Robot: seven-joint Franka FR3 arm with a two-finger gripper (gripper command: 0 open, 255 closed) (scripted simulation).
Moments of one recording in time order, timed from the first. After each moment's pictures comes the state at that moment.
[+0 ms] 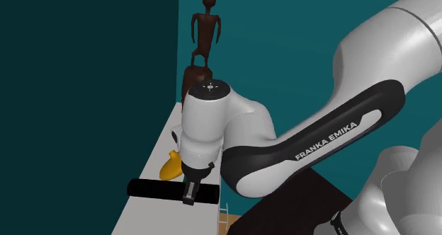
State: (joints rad) arm 0.35 0.01 0.44 -2.42 -0.11 2.45 0.10
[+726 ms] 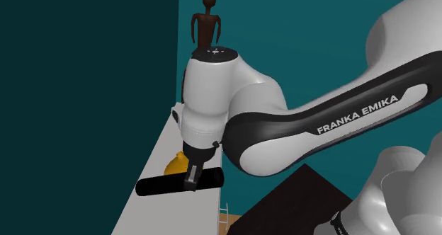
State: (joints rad) arm 0.35 -0.10 0.44 -2.37 -0.03 2.30 0.03
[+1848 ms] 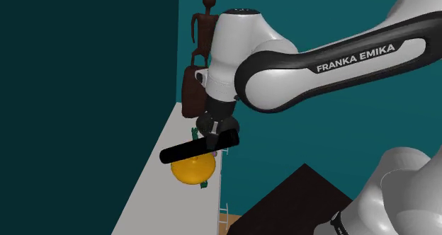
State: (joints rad) arm 0.28 -0.22 0.30 -2.35 0.01 2.17 -0.21
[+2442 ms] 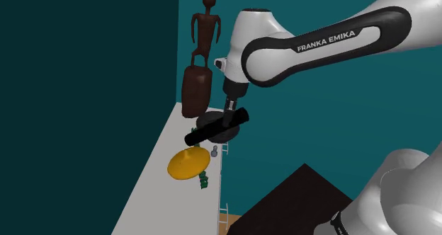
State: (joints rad) arm 0.17 -0.20 0.15 -2.33 -0.02 2.18 -0.44
